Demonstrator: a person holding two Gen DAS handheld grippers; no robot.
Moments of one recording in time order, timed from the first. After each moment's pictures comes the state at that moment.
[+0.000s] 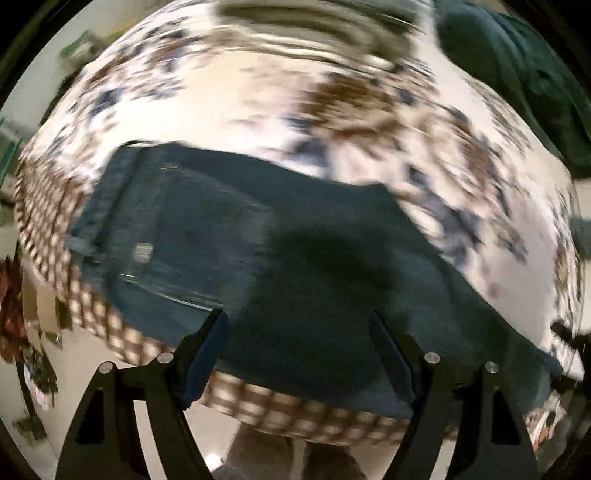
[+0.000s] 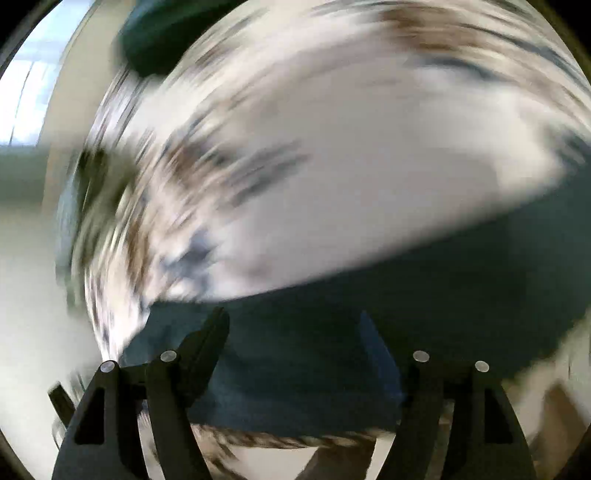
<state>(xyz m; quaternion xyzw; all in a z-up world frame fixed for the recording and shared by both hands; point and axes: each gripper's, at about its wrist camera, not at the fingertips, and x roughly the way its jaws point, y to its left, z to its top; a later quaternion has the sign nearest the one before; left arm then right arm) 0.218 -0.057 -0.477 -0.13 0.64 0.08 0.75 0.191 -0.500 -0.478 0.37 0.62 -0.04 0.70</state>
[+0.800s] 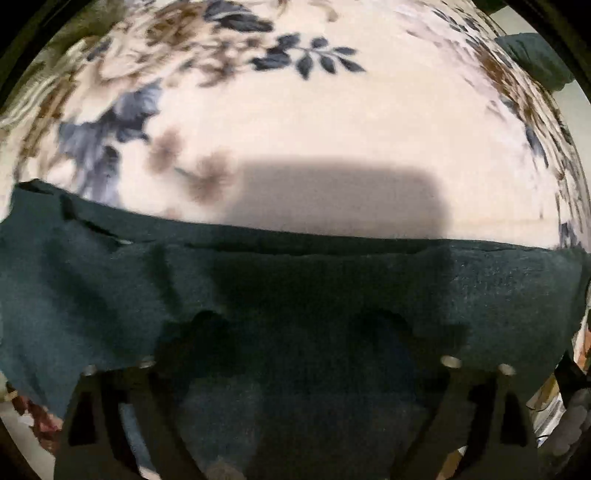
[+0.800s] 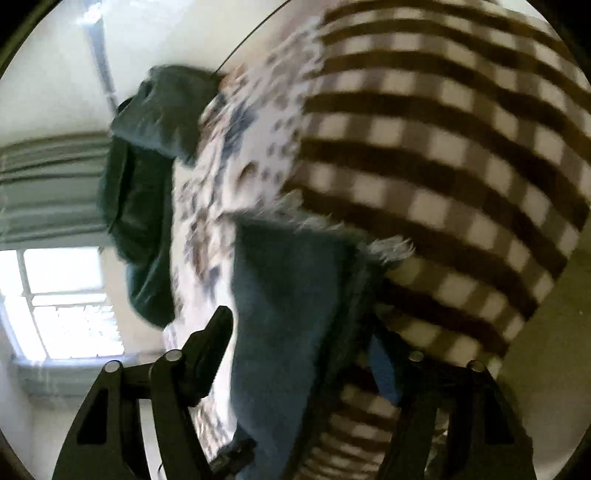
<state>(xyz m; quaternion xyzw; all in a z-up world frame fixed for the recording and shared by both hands) 0.241 -0.338 -0.588 0.02 0.69 -0.08 0.72 0.007 -0.778 -0.598 0.64 0.33 -0.11 0.68</state>
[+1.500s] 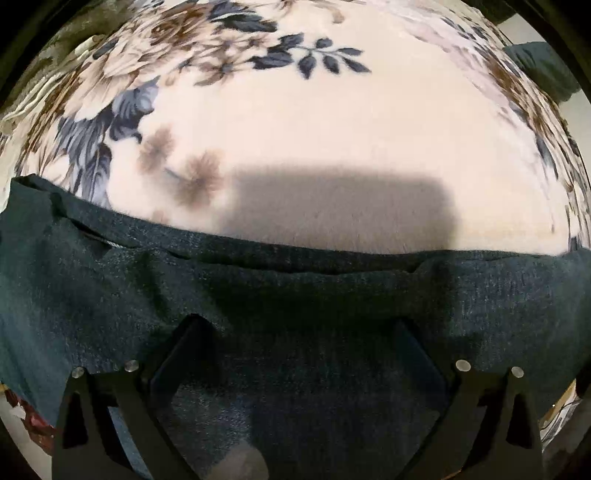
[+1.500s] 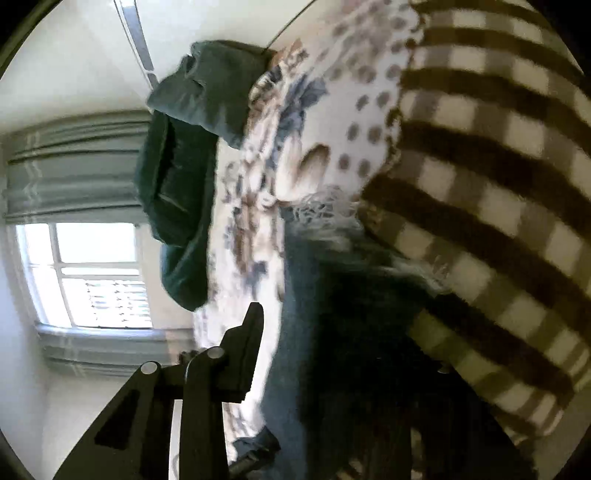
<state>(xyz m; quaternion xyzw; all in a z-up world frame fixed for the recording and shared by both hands) 0.229 -0.348 -0.599 0.01 0.67 -0.05 0.74 0.075 -0.757 -0.609 0.64 0.31 -0.04 0.70</state>
